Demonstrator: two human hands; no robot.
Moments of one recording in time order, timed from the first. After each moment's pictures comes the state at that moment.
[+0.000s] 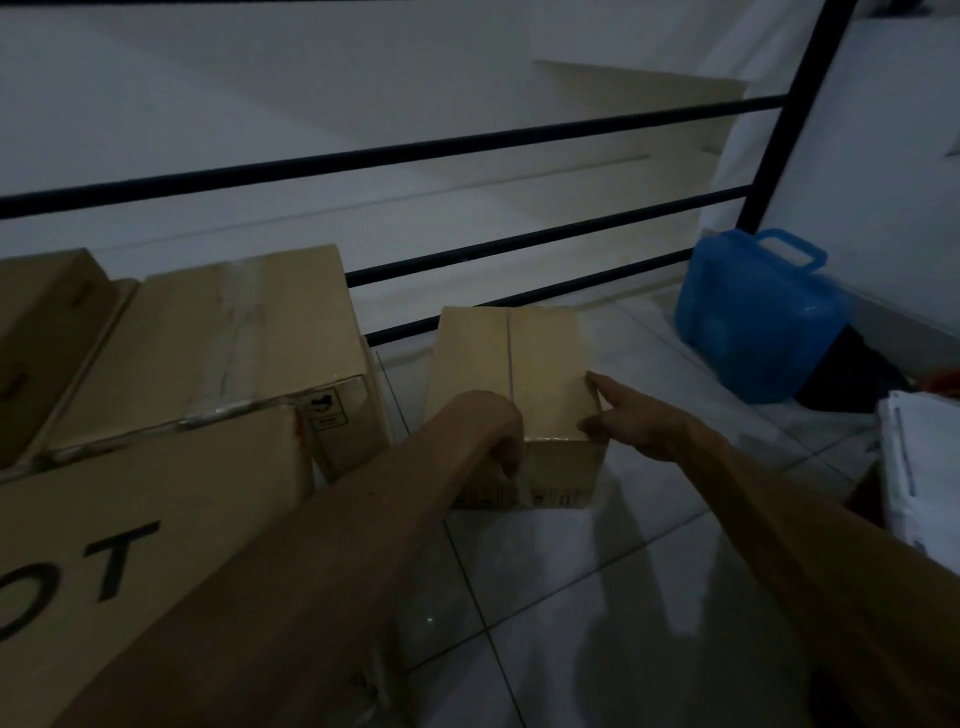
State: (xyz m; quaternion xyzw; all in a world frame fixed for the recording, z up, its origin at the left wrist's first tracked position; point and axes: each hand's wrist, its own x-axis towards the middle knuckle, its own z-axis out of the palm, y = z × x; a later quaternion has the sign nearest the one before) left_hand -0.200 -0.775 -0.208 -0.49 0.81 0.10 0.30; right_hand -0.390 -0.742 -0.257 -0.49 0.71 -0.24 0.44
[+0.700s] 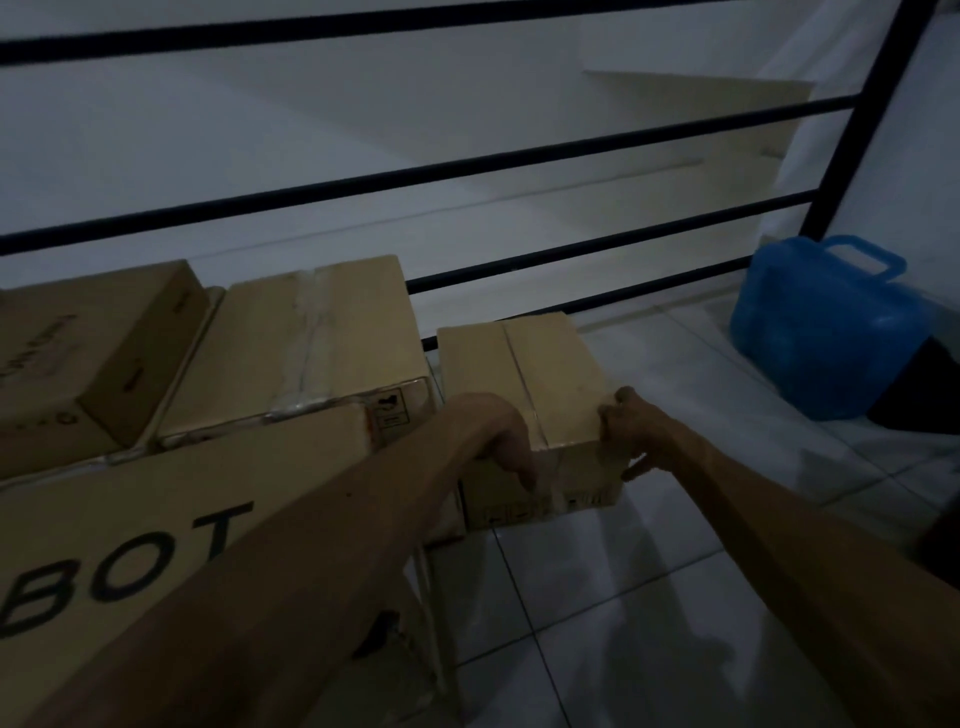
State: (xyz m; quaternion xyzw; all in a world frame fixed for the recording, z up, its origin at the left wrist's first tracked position) left_hand -0.149 -0.779 -0.196 -0.52 0.76 0.21 0.34; right_hand -0.341 -0.767 -0.268 -0.46 0.77 -0.17 0.40
